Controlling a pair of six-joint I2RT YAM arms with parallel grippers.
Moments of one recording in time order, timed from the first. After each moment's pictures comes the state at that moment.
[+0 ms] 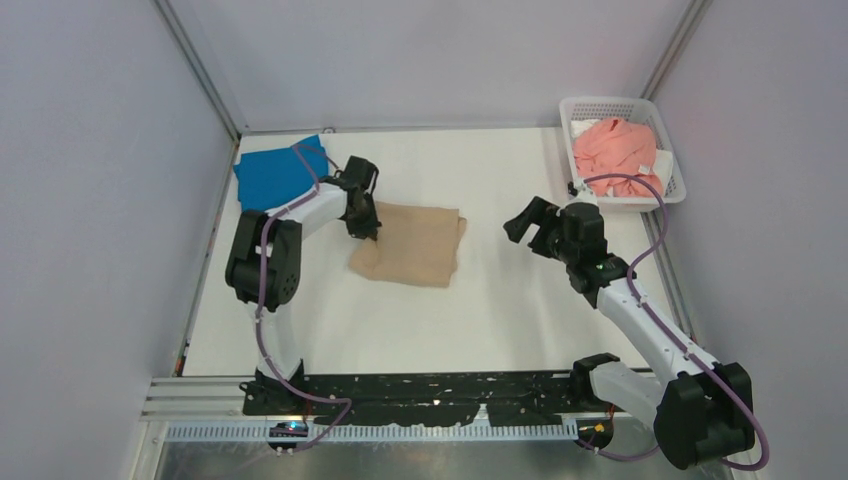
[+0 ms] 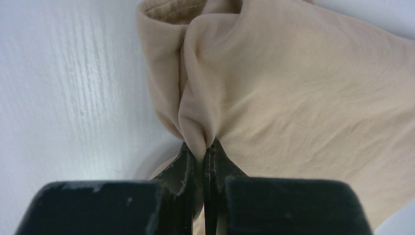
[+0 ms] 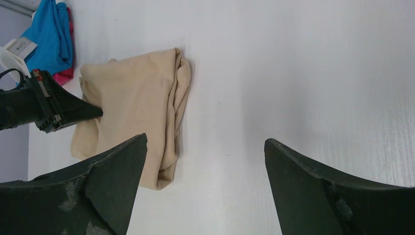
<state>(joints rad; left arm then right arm) -0.33 1.92 1.32 -0.57 0.00 -0.55 0.24 1.03 0.64 -0.11 -0.06 0.62</state>
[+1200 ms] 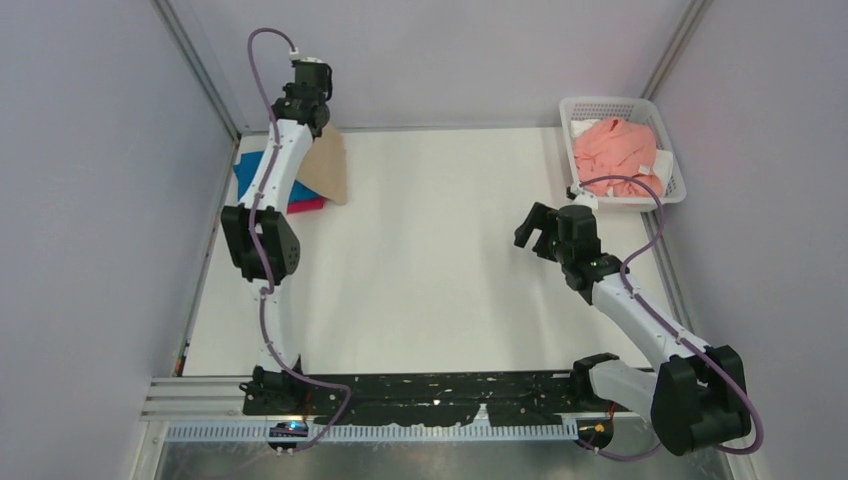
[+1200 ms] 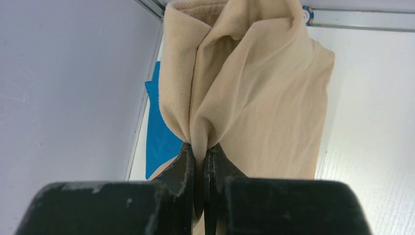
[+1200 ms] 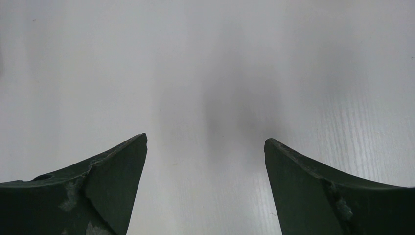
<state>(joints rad) -0.16 2.17 2.24 -0.75 -0.59 0.05 0.24 1.08 0.62 -0.11 0.11 0.52</state>
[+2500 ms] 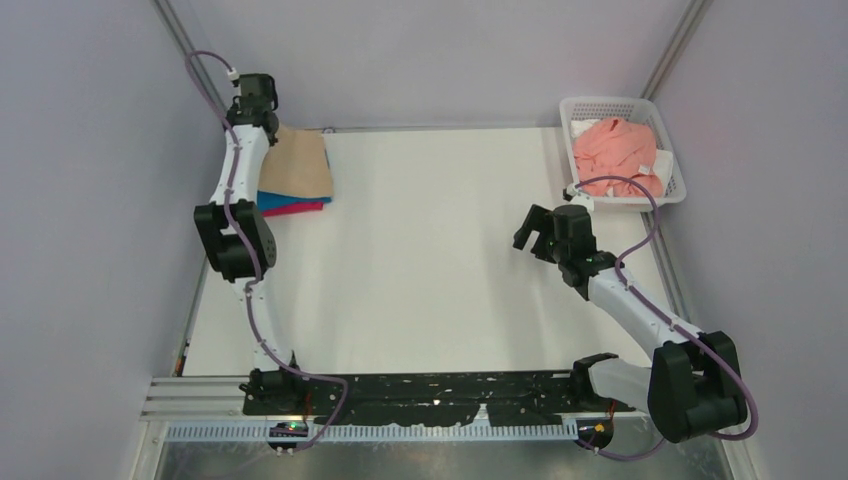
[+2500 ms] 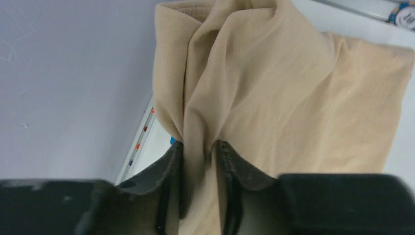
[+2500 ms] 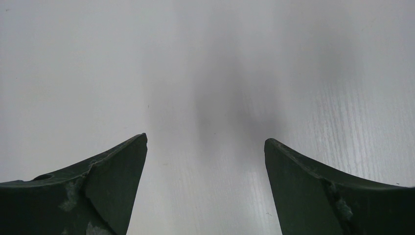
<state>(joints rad) 0.08 2.17 2.15 -0.71 -0.46 -0.06 0.24 1.15 0.62 -0.11 0.12 0.52</state>
